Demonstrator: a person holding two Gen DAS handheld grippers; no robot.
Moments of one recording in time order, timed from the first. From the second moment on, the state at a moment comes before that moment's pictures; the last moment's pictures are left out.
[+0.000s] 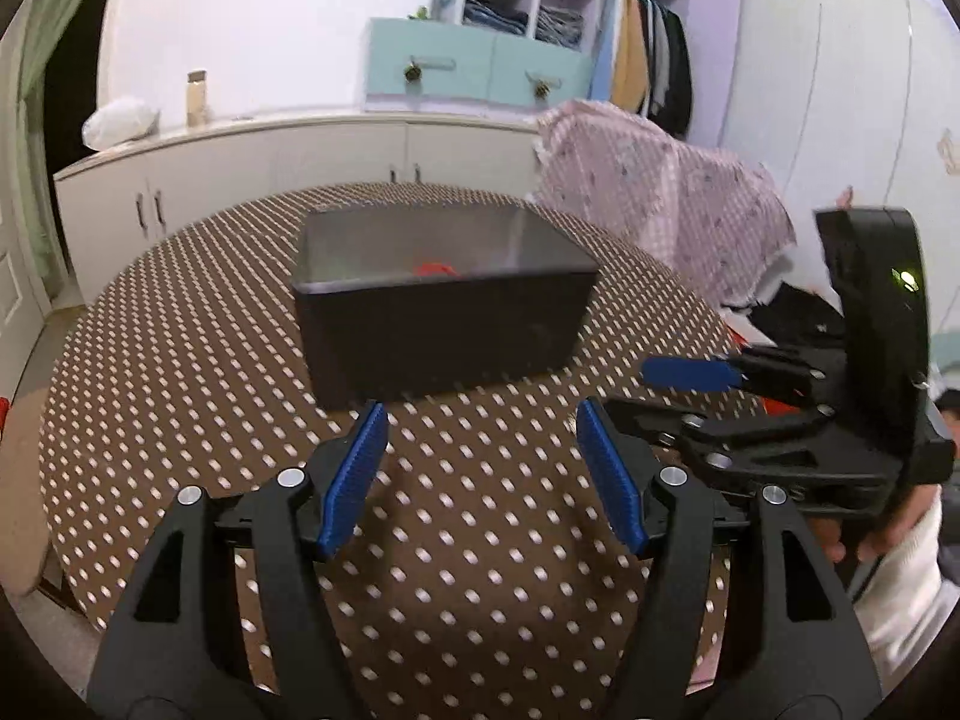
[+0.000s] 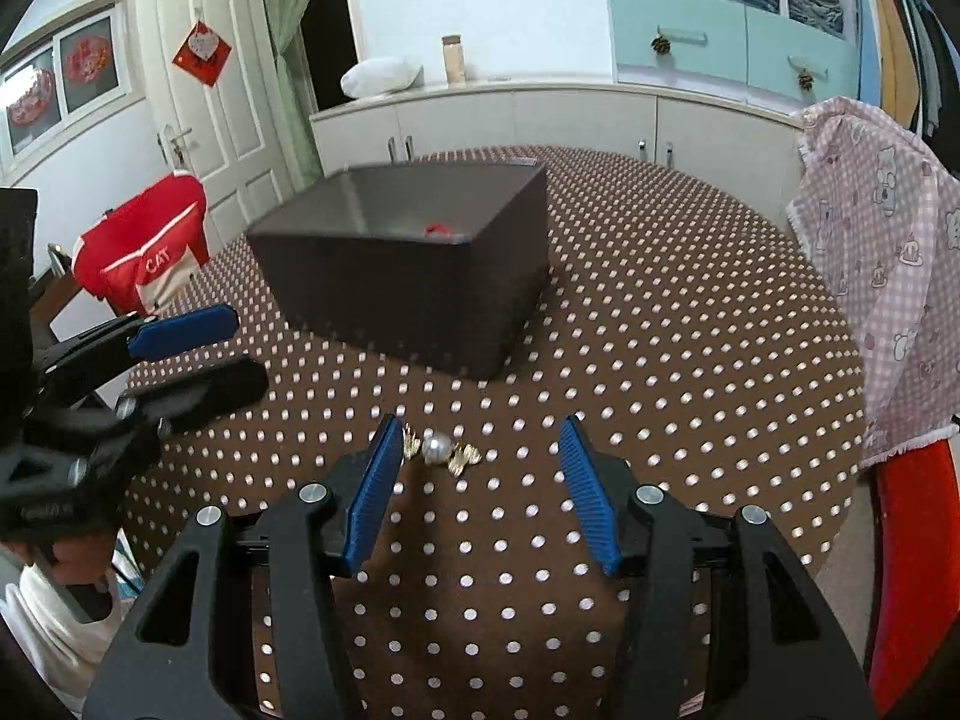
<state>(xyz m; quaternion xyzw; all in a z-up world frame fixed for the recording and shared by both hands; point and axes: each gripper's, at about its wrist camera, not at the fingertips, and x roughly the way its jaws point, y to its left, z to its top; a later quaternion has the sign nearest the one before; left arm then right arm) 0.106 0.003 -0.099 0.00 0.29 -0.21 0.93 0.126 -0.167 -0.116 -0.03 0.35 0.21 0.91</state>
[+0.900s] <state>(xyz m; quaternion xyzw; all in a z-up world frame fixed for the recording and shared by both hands) 0.130 -0.071 -0.113 0.09 0.38 -0.23 0.89 0.120 -0.187 -0.120 0.00 0.33 0.21 0.92</state>
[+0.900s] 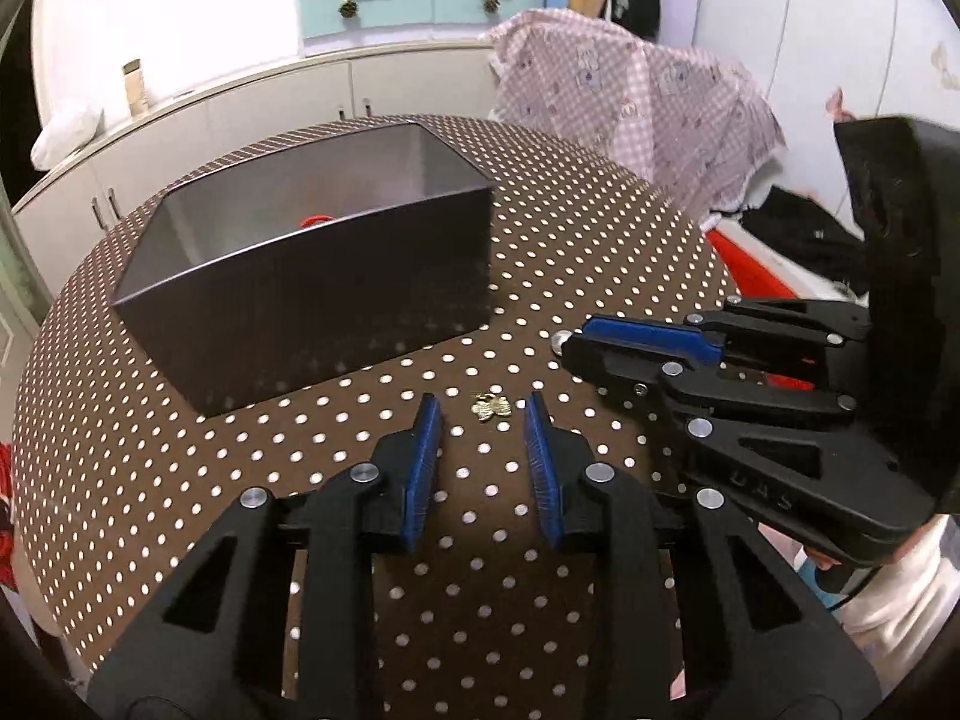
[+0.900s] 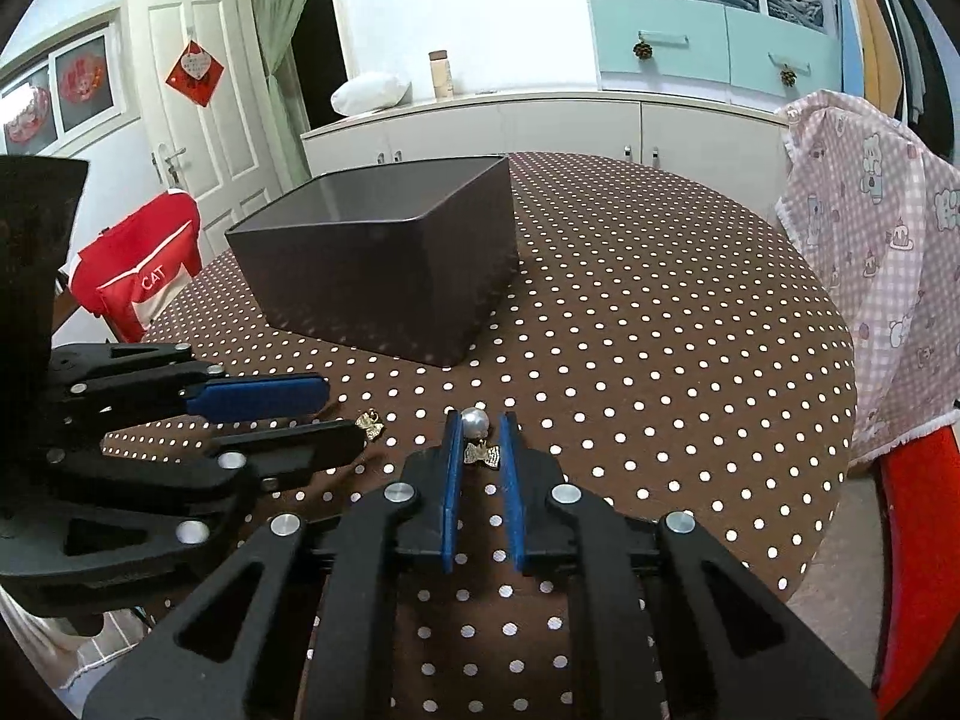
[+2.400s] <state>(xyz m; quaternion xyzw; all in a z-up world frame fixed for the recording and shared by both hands) 0.112 -0.099 -0.115 0.20 0.33 -0.22 0.89 0.107 -0.190 -0.125 -0.04 0.30 0.20 0.93</state>
